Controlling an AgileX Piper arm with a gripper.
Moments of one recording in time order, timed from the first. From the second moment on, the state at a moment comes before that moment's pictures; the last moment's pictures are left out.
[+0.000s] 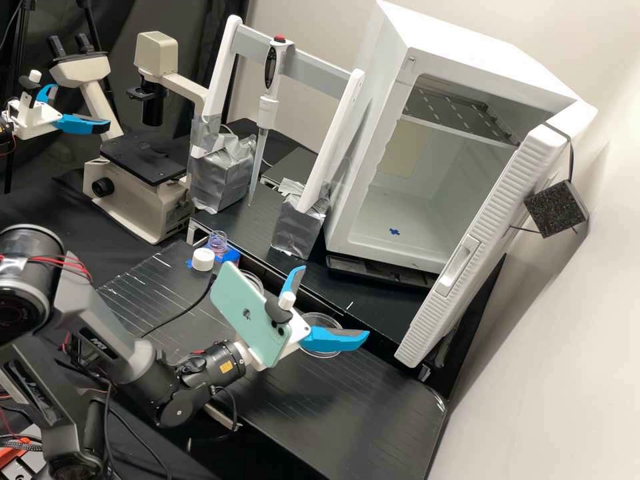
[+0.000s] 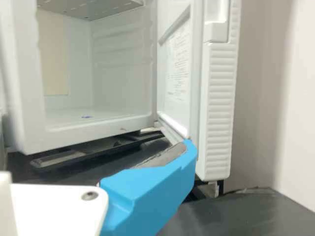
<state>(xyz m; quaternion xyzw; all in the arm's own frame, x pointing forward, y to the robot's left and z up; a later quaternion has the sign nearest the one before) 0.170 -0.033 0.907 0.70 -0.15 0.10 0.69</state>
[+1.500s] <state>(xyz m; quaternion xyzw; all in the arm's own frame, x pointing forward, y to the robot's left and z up) 0.170 -0.049 0.874 0.69 -0.13 0.02 0.71</state>
